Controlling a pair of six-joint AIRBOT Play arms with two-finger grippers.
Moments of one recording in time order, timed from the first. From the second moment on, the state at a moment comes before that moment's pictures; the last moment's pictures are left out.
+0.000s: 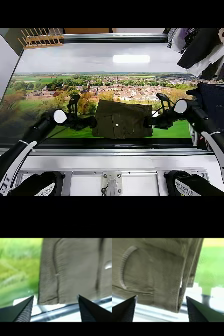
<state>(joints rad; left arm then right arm) -0.35 -1.13 0.75 1.11 -0.88 -1.71 0.13 -1.16 0.86 -1.21 1.17 1.58</state>
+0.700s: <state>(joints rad) -0.39 -0.90 0.85 1.10 -0.88 -1.71 -0.41 -1.23 0.75 -0.83 1.24 1.04</state>
